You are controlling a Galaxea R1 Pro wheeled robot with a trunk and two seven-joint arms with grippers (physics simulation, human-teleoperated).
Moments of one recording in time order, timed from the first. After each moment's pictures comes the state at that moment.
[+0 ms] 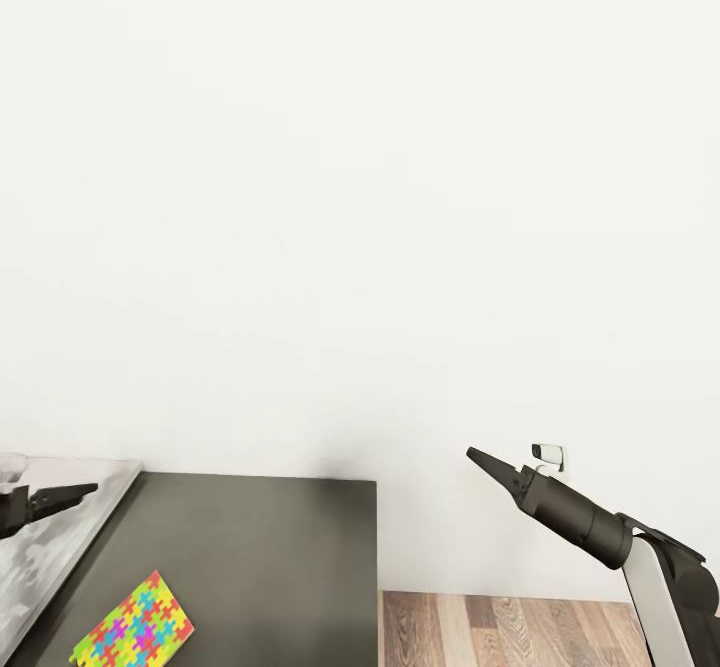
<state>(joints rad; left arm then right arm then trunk) -0.41 0.67 0.43 -0.91 0.08 0.86 -1.42 -0.21 -0.07 -0.32 -1.59 -0.53 0.84 1.06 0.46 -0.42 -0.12</state>
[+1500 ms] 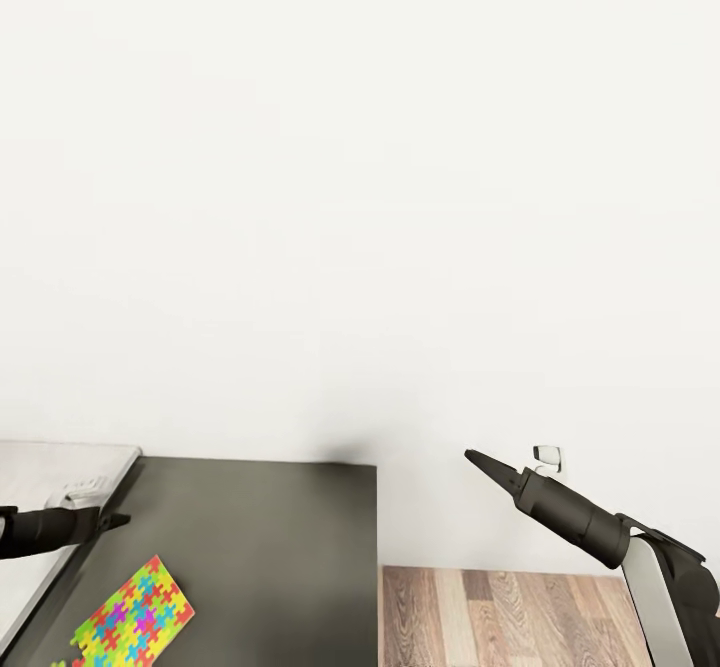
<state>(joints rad) -0.43 0.54 0.22 -0.96 0.04 0.81 -0.66 -0.21 -0.07 -0.32 -1.59 -0.52 0.84 1.01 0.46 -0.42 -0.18</state>
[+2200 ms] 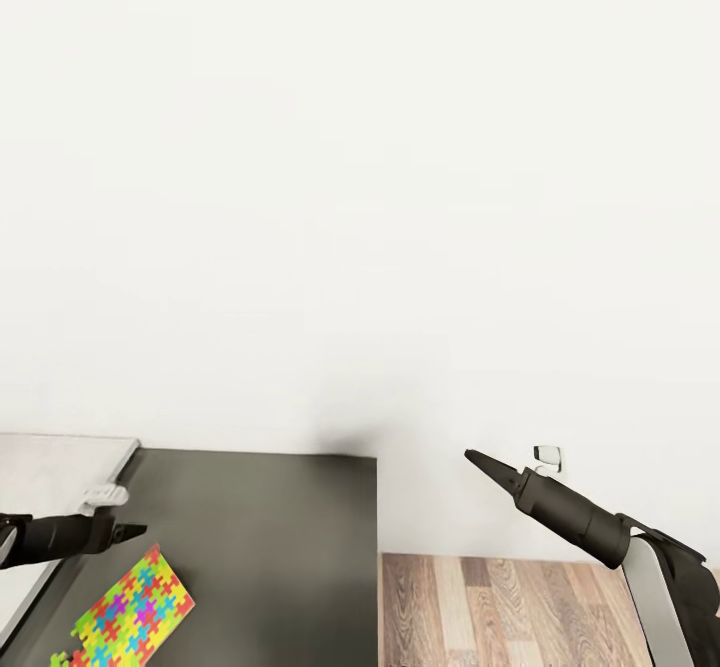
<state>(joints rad) -0.42 0.55 0.13 -0.93 0.03 0.70 -0.78 -0.21 -0.07 -0.32 -1.59 -0.52 0.84 1.01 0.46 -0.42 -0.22</state>
